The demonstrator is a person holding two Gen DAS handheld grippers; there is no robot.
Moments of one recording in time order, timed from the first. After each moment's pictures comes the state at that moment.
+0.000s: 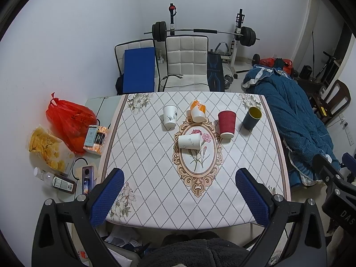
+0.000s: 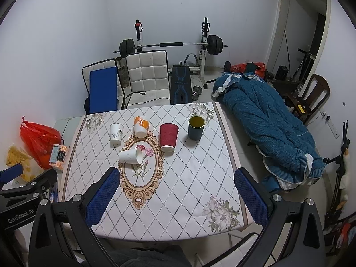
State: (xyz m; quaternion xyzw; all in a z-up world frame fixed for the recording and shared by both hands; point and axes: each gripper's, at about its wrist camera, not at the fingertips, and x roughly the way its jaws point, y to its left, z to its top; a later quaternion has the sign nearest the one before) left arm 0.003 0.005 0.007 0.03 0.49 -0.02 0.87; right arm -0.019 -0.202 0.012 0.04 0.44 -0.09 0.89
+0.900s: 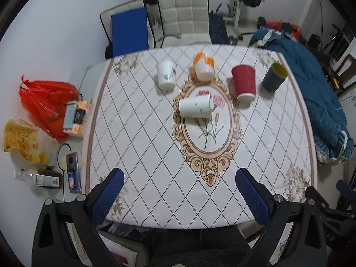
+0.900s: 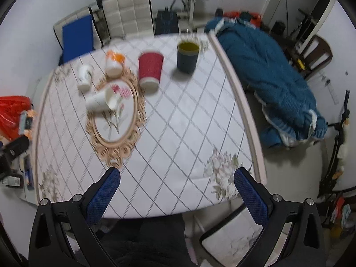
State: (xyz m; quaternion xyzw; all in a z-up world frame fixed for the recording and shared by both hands) left arm 0.069 0.000 -0.144 0.07 0.59 -0.02 0.80; right arm 0.016 -0.231 -0.195 0.07 0.59 -0.12 0.79
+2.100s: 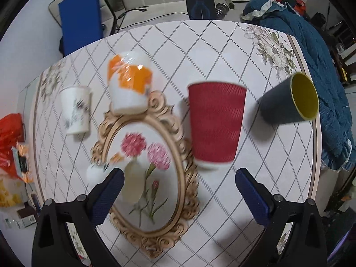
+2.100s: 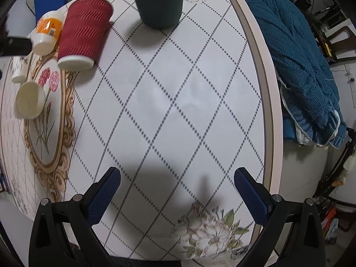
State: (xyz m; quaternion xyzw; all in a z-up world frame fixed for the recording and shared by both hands) left arm 0.291 -0.158 -0.296 0.07 0.68 -0.05 0.73; right arm 0.174 -0.365 -0.393 0.06 0.71 -0.08 0.70
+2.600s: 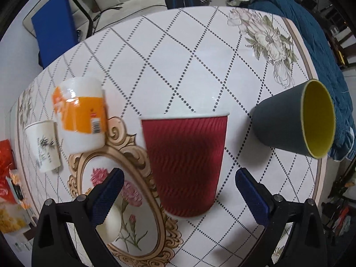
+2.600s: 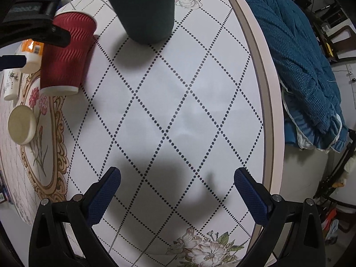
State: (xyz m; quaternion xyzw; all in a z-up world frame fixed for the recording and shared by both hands) left arm 0.336 -0.208 -0.349 0.11 0.70 -0.09 0.70; right arm 0.222 -0.389 -0.411 0.07 0.71 -0.09 0.69
